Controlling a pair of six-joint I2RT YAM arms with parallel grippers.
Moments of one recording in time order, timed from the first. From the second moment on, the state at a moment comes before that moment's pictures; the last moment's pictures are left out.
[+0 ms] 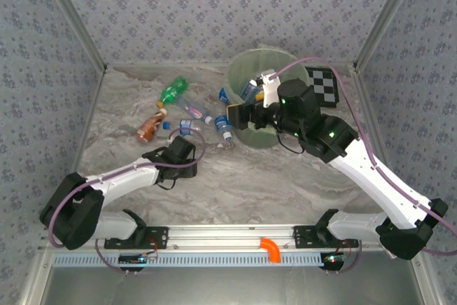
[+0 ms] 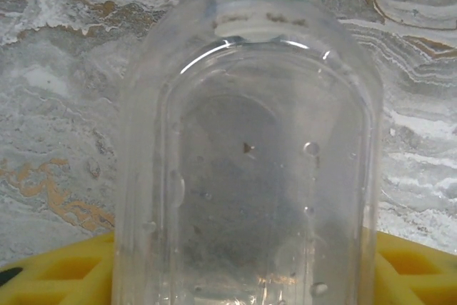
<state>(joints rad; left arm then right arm) -0.68 1.30 0.60 -0.43 -0.20 -0.59 0.78 1.18 1.40 -0.60 0.01 0.32</state>
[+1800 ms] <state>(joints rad) -0.83 0.60 0.69 -0.42 -0.01 -0.38 0.87 1.59 1.67 -0.61 -0.26 0.50</state>
